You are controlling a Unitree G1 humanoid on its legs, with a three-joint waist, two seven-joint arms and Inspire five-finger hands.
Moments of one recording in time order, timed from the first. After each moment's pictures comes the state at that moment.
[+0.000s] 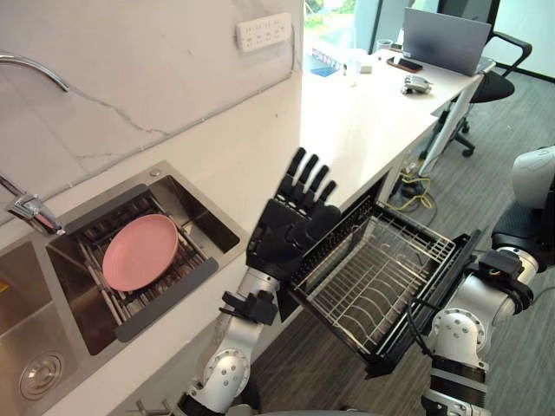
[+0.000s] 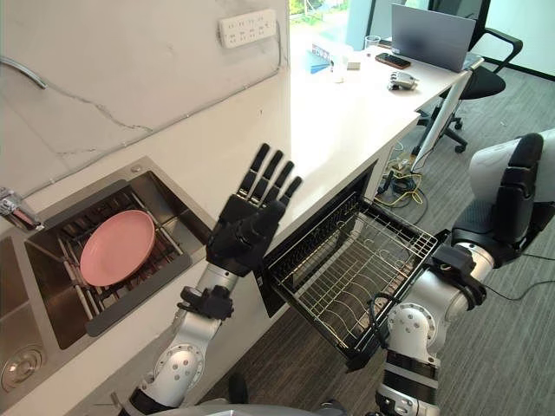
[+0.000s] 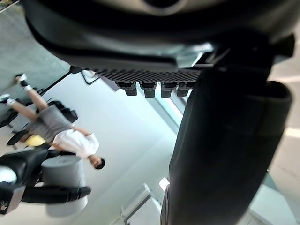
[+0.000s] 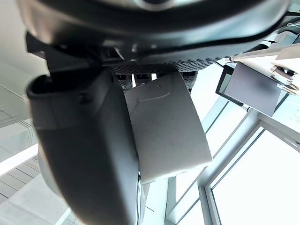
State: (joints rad) left arm 0.03 0.09 -0.54 -0.26 -1.00 -0.07 -0.31; right arm -0.10 -0.06 -0.39 -0.18 0.93 -0.42 -0.15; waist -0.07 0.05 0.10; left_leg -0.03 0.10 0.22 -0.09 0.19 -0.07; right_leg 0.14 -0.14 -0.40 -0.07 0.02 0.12
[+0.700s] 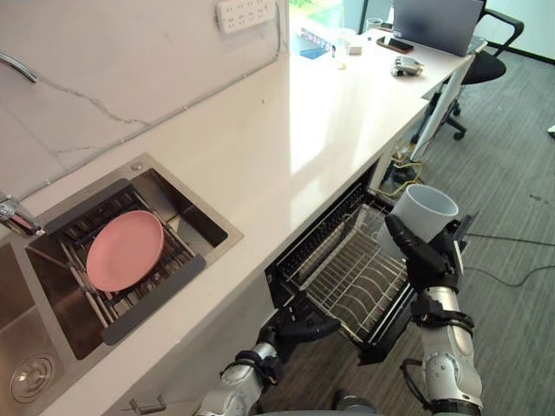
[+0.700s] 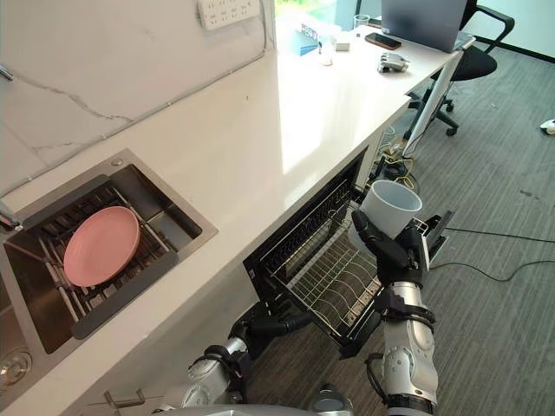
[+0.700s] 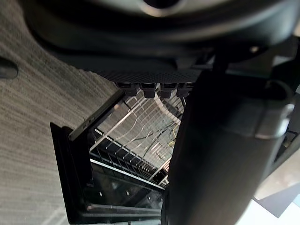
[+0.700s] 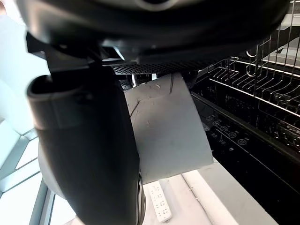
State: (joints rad) left arm 0.09 0.09 -0.49 0.50 -0.56 -0.03 -0.10; right arm 0.10 -0.10 -0.27 0.06 0.58 -0.12 0.16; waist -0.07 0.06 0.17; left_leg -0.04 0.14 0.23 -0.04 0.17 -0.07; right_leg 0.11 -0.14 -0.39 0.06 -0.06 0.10
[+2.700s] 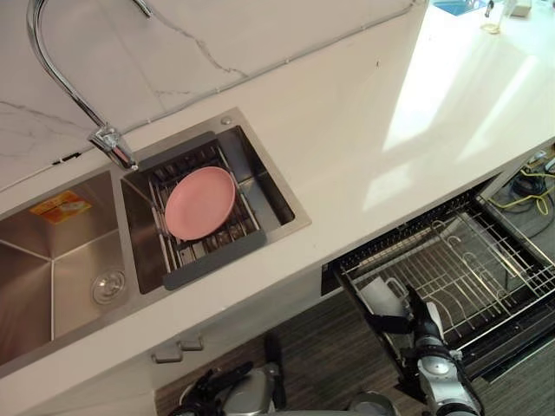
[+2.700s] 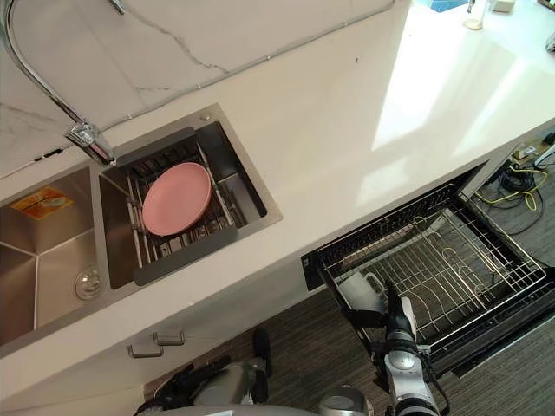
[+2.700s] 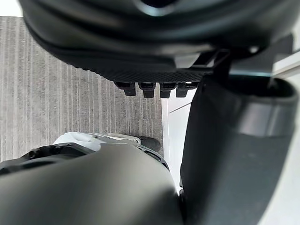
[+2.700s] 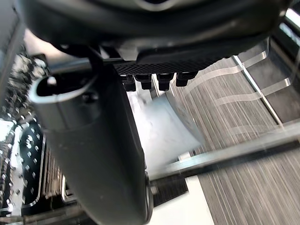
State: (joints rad) left arm 0.14 0.07 0.17 0.90 -0.29 0.15 -0.03; right arm 0.00 -0.21 -0.18 0.79 -0.10 -0.12 -0.13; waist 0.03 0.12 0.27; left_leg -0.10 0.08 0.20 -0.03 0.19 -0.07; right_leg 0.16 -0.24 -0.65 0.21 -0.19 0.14
